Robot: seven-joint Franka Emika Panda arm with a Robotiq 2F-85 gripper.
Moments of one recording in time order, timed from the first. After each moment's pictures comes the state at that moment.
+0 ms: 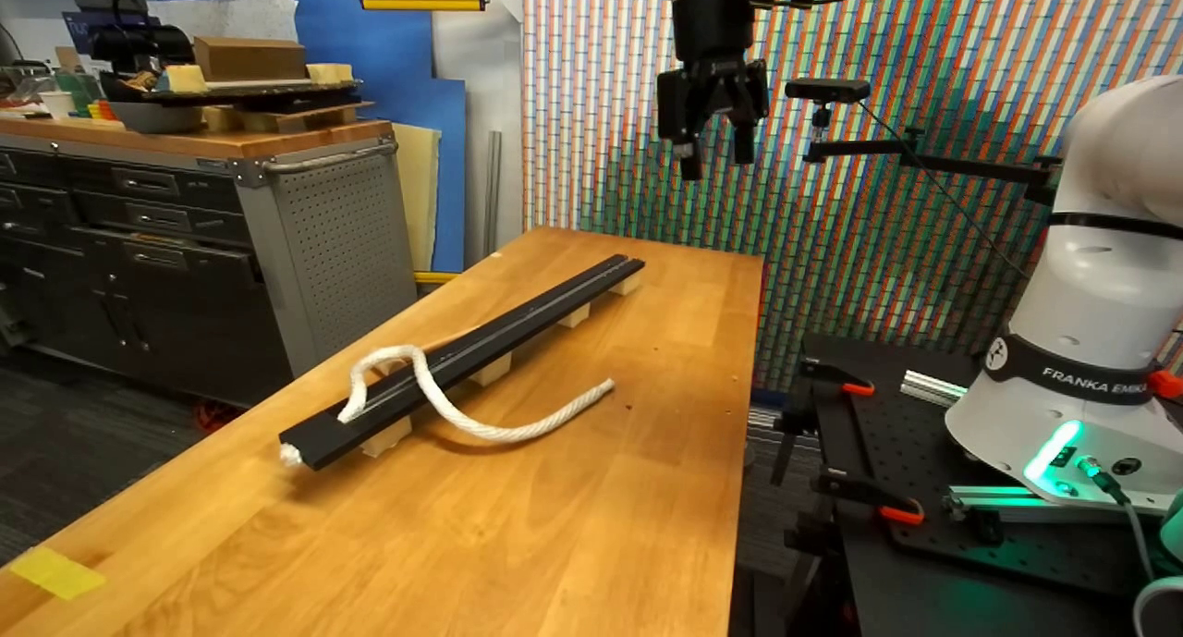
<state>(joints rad) -0.06 -0.34 0.09 -2.38 0.04 1.84 0.56</state>
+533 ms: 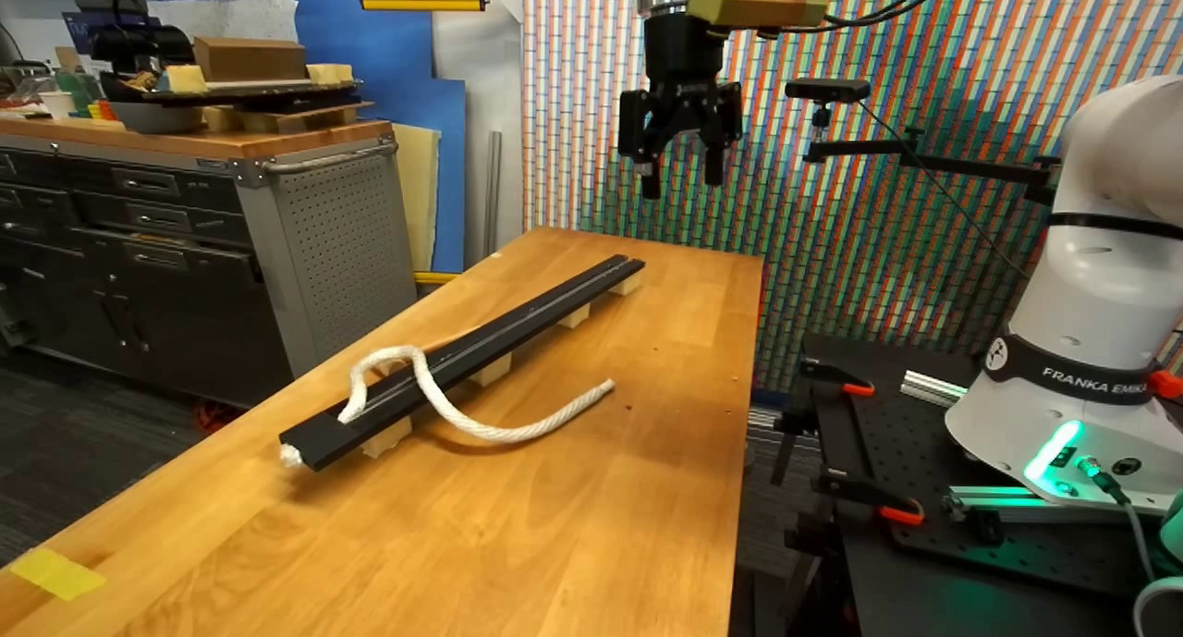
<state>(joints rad) -0.05 -0.28 0.12 -2.38 0.05 1.97 0.69</state>
